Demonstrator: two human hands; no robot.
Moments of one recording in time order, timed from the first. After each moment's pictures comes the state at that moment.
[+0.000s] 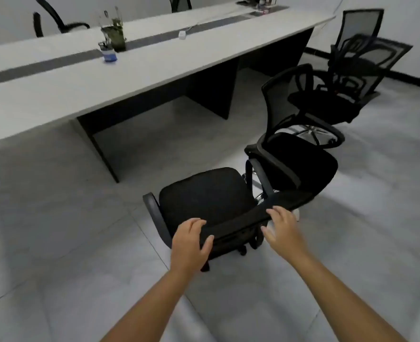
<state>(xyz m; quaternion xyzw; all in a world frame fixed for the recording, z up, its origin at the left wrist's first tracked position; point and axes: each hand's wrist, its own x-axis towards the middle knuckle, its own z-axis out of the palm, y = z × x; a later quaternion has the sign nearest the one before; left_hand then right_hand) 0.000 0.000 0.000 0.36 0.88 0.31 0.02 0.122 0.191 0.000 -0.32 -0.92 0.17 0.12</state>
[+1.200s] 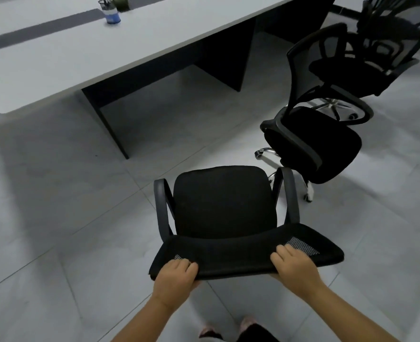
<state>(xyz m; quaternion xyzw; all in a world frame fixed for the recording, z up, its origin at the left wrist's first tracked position) -0.009 -0.104 -0.065 0.53 0.85 0.08 0.00 0.154 0.134 -0.068 -0.06 -0.99 -0.02 0.14</state>
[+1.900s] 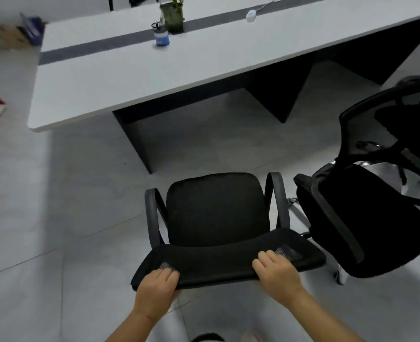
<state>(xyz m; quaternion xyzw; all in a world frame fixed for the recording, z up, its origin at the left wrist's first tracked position) -0.143 0.044 -0.087 0.39 0.91 0.08 -0.10 -0.063 0.326 -0.083 0.10 -0.98 0.02 0.16</state>
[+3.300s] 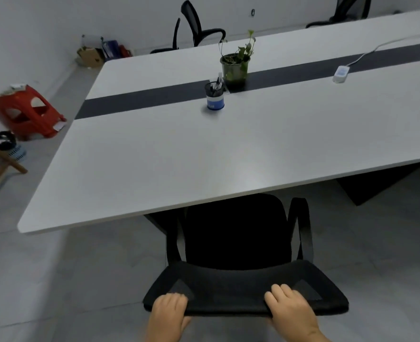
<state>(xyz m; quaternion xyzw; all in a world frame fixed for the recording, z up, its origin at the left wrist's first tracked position) -0.610 0.162 -0.084 0.25 0.97 0.08 -0.02 -0.580 0.444 -0.083 0.14 -0.97 0.05 0.20</state>
